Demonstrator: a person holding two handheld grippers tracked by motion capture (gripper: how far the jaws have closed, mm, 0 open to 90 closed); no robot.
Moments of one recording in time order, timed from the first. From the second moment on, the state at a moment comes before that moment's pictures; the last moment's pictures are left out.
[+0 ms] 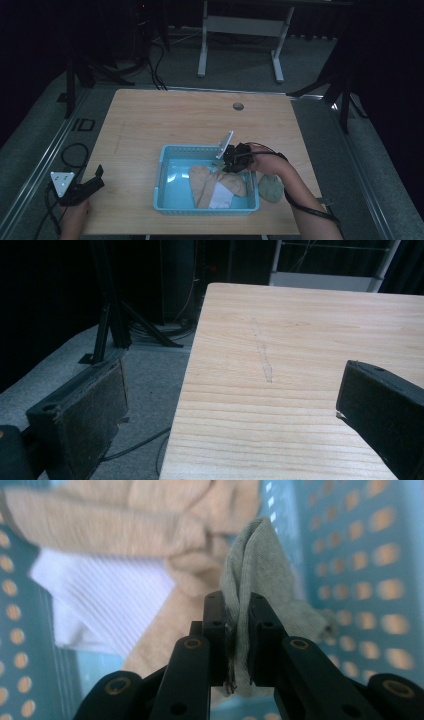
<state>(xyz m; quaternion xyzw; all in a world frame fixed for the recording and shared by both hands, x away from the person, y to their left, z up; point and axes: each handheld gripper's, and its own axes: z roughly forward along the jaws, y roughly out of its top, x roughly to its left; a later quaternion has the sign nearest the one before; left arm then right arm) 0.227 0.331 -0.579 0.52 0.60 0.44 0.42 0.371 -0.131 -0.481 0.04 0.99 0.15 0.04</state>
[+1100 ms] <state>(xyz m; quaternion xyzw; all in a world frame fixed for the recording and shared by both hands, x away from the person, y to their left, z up) 0.228 0.331 -0.579 0.52 0.60 0.44 0.42 0.355 -0.167 -0.371 0.03 0.97 0.24 0.09</state>
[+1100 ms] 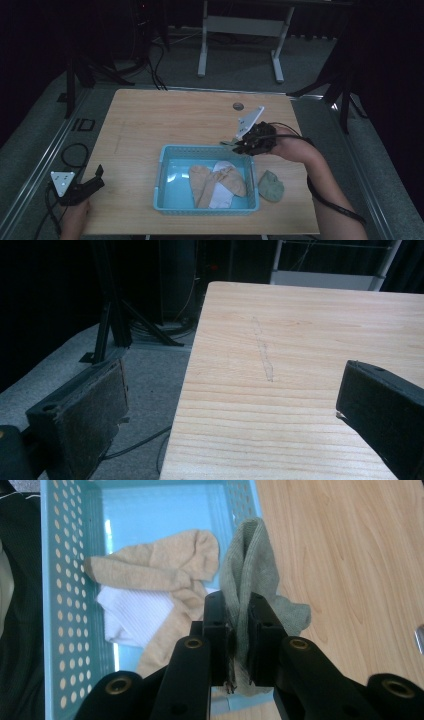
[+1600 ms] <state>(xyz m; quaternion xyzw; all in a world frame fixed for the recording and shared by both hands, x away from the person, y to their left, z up) 0.228 0.331 -0.579 0.52 0.60 0.44 0.42 0.359 -0.231 -0.367 0.10 0.96 0.24 0.12</state>
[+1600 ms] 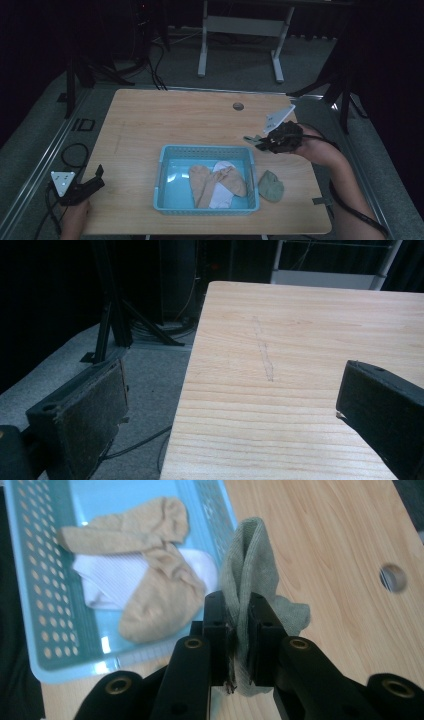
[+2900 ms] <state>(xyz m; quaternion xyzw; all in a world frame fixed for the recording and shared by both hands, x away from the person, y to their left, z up) 0.228 0.330 -0.578 0.53 0.60 0.44 0.41 0.409 -0.290 -0.510 0.22 0.95 0.21 0.09</state>
